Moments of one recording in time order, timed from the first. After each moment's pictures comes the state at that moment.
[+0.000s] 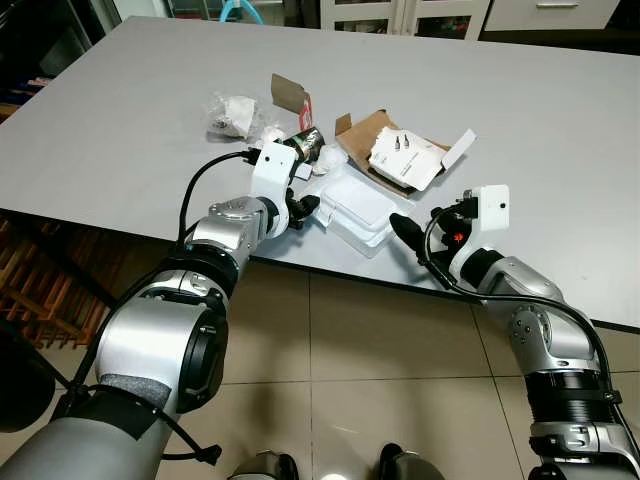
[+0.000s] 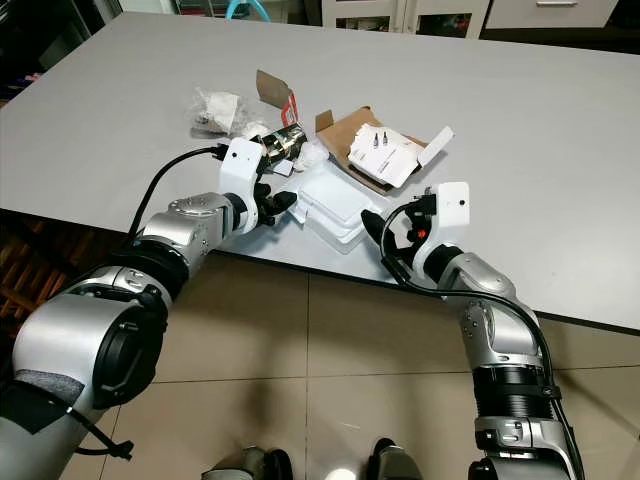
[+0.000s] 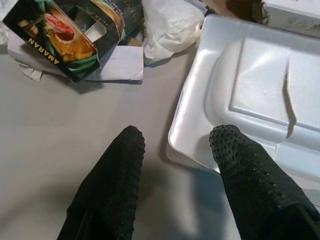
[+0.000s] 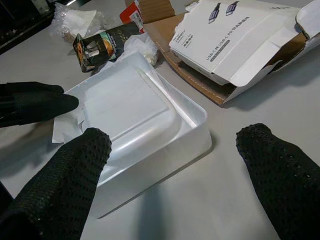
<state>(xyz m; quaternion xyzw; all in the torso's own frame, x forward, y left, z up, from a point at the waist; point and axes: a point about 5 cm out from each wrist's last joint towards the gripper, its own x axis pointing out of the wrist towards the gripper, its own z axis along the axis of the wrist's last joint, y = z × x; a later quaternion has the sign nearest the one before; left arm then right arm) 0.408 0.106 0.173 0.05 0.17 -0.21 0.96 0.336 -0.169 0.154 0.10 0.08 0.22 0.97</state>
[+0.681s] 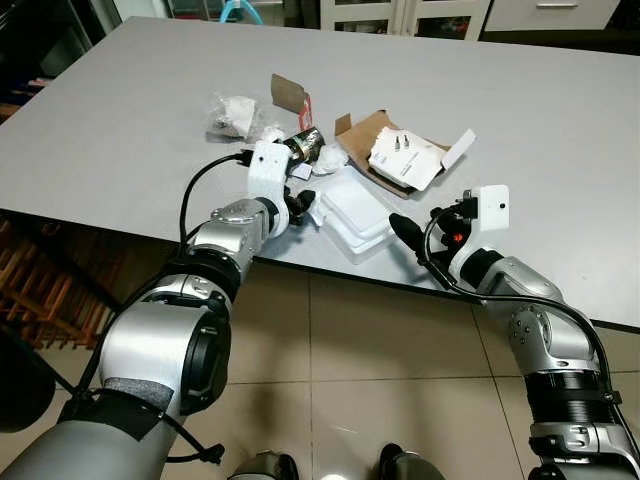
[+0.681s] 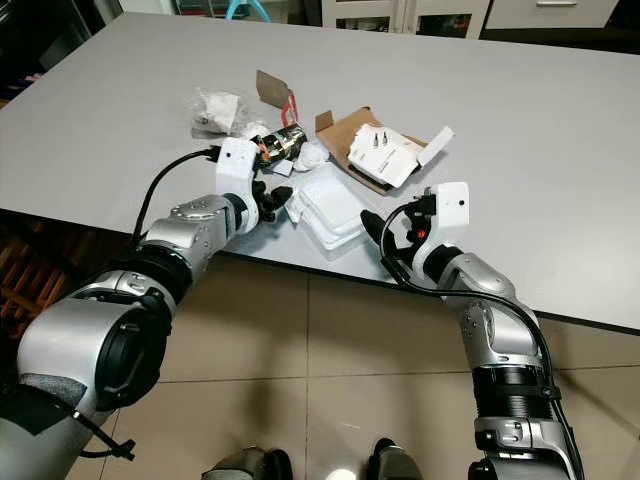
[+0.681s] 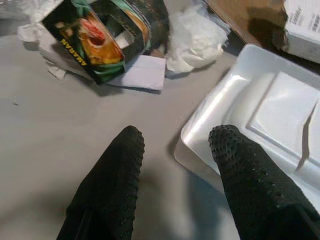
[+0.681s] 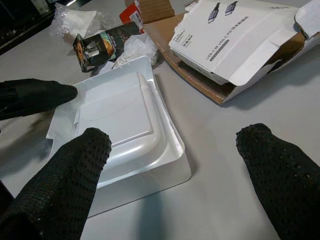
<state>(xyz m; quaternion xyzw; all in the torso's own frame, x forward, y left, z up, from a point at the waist) 0.409 0.107 0.172 0.00 0.15 -0.17 0.97 0.336 -0.169 0.153 0.10 0.08 0.22 0.97</state>
